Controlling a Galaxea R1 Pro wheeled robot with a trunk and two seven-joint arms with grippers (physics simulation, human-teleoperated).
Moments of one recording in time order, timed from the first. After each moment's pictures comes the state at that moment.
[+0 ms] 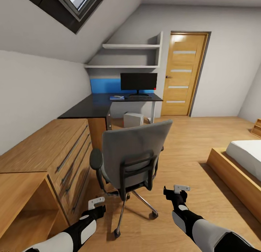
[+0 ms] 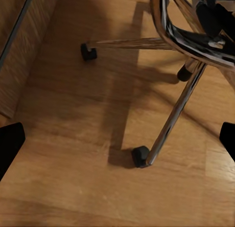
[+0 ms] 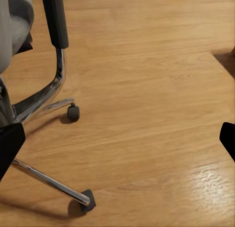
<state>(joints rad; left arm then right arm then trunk) -0.64 -0.05 -0.65 -0.19 0.86 -0.10 0.23 -0.74 0.00 0.57 -0.10 -0.59 -0.37 -0.24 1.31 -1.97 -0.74</state>
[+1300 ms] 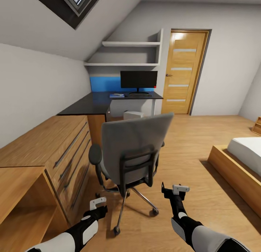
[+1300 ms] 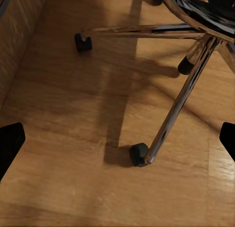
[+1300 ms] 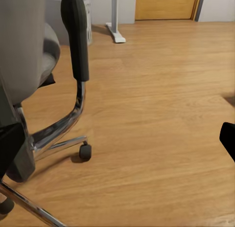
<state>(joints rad) -0.64 -0.07 -0.65 -0.18 0.86 -0.11 0.23 -0.70 0.02 0.57 -0.10 -0.52 -0.65 -0.23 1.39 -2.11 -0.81</state>
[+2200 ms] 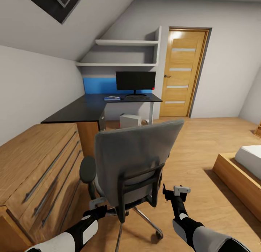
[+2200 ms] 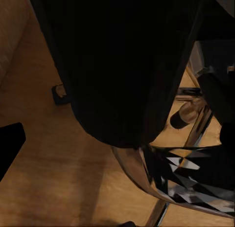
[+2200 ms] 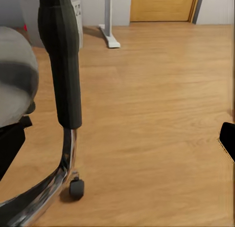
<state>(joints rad) -0.64 -0.07 -0.63 -0.18 0.85 -0.11 0.24 -0.70 0.01 0.57 -0.08 -0.52 -0.65 -0.23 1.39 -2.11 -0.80</state>
